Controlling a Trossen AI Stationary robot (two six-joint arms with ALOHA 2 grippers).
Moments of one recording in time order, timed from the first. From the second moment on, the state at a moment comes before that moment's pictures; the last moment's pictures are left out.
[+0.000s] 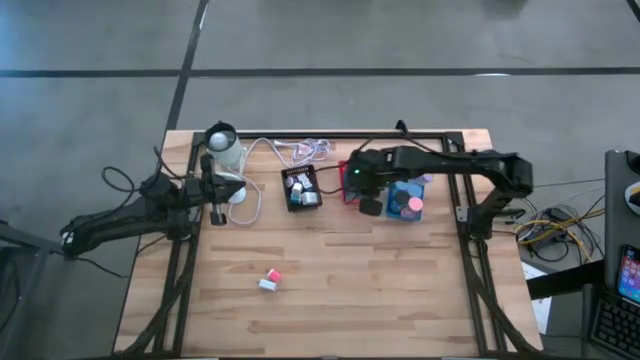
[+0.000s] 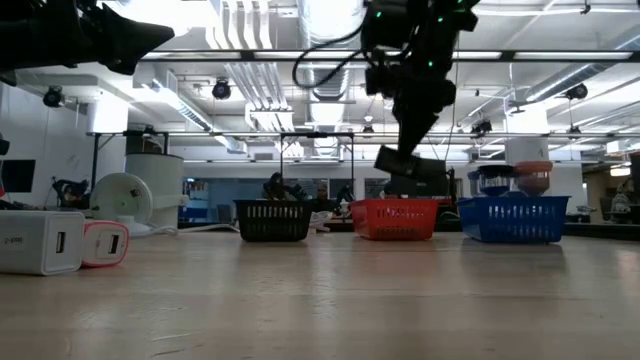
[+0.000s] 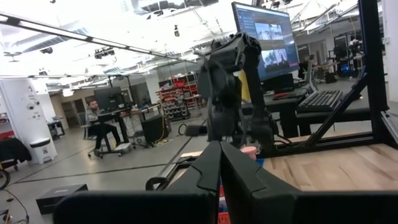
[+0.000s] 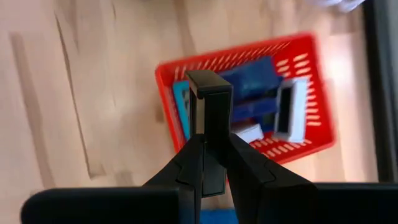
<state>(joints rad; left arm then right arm) 0.28 0.23 0.19 0.21 0.10 0.21 -0.23 1.64 1.30 -0.87 0.13 -0.09</state>
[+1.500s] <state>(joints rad) 0.28 0.24 0.19 0.21 0.10 0.21 -0.23 1.93 1.44 -1.00 0.19 -0.21</state>
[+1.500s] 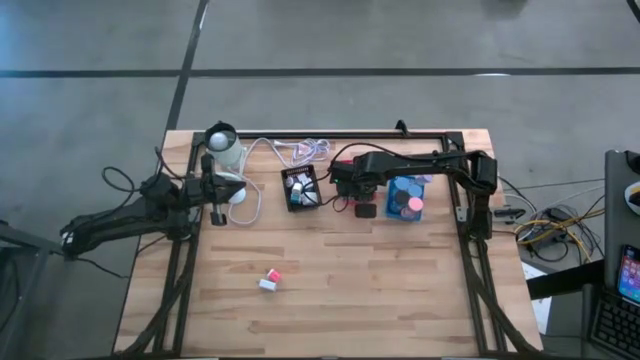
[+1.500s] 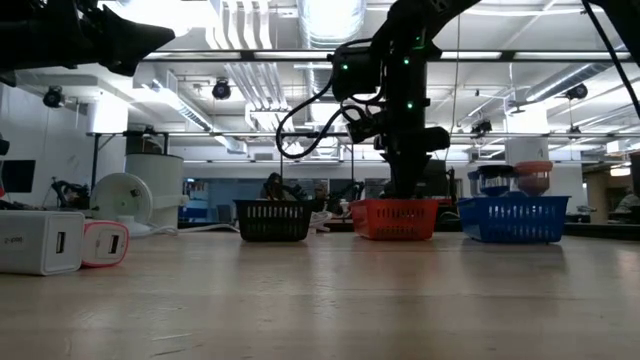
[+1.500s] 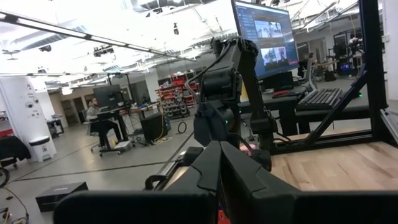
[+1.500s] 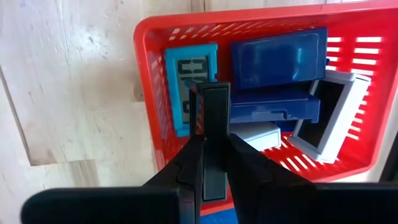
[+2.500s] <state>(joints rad) 0.28 0.24 0.19 0.20 0.10 0.21 -0.23 1.62 1.30 -0.62 -0.05 -0.21</state>
